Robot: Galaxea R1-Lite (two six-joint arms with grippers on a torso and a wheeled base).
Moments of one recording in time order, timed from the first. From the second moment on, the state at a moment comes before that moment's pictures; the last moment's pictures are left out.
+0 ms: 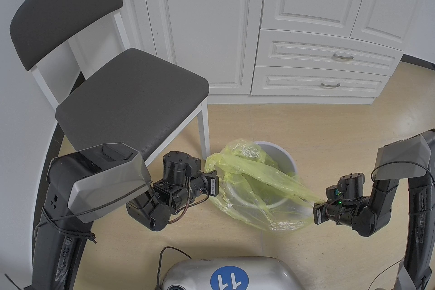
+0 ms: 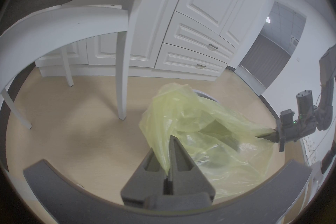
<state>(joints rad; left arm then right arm) -0.53 2.52 -1.10 -1.07 -0.04 -0.19 0.19 2.38 -0.48 -1.23 -0.03 -0.10</state>
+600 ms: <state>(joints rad) -0.53 2.53 -1.09 -1.09 -0.04 -0.17 0.21 2.39 -0.47 -1.25 -0.03 -0.10</state>
